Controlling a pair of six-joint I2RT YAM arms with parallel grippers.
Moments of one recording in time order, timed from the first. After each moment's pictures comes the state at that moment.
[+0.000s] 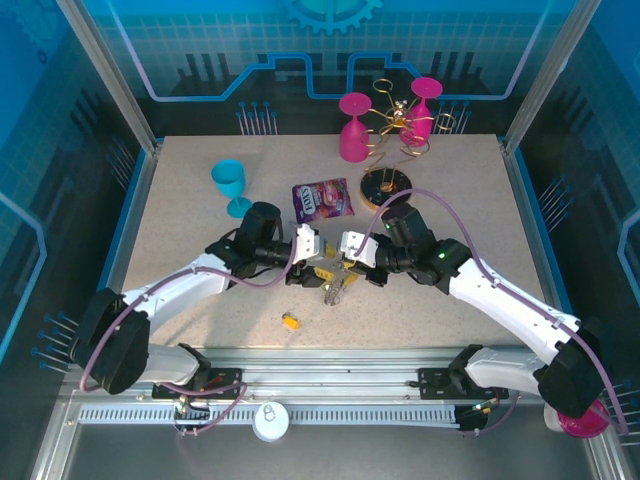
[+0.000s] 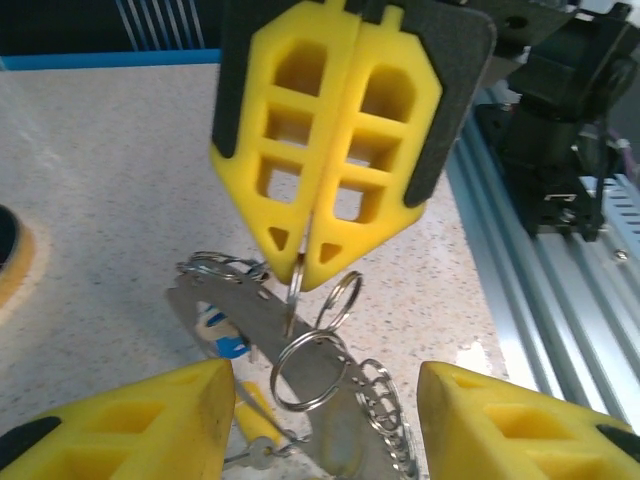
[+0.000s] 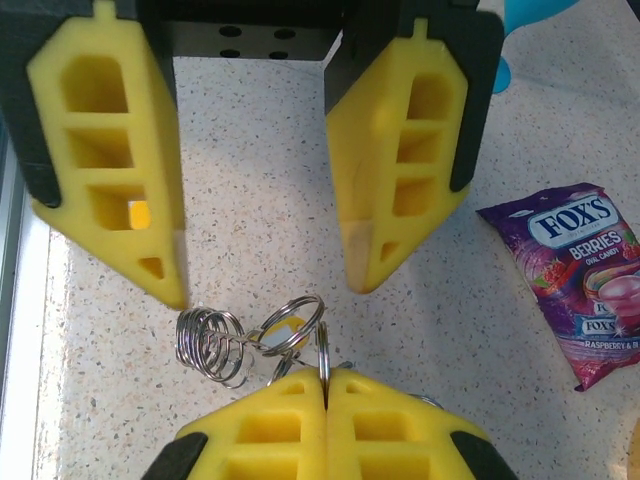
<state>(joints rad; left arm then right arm) -0.54 1.36 0.82 -0.10 0.88 0.55 0.66 1.18 0.93 -0.51 -0.36 -0.64</state>
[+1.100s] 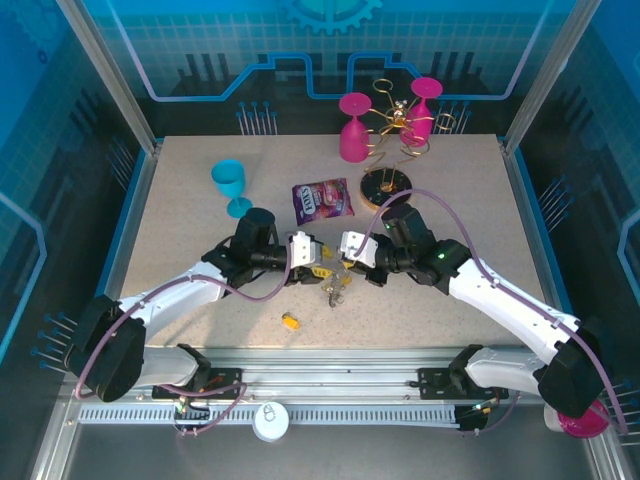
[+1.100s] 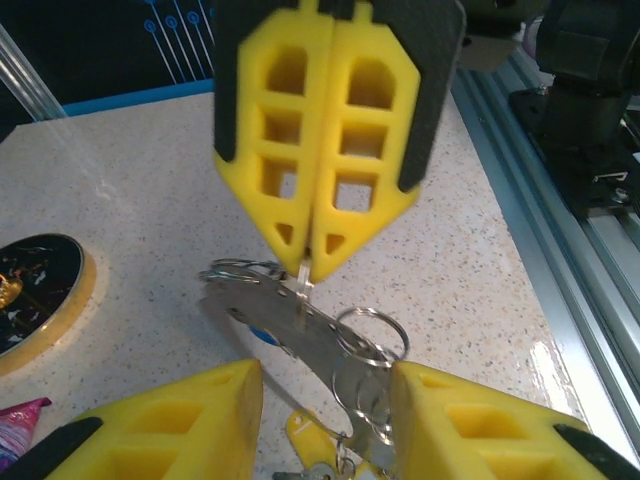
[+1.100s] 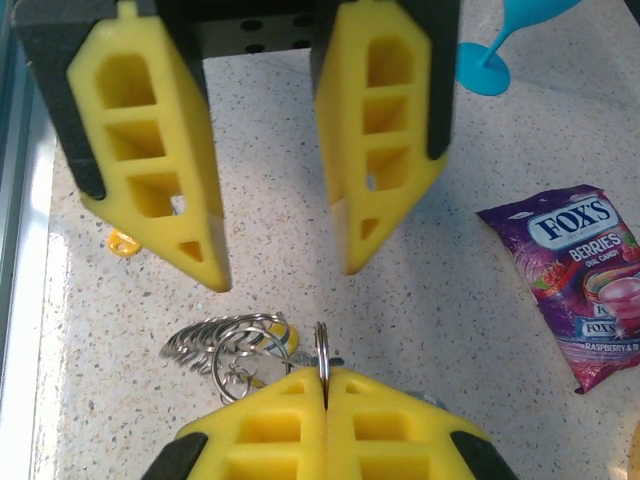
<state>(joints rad) -0.54 1.30 0.73 0.07 0.80 0.59 0.66 1.18 0.93 -0.51 -0.37 -0.65</state>
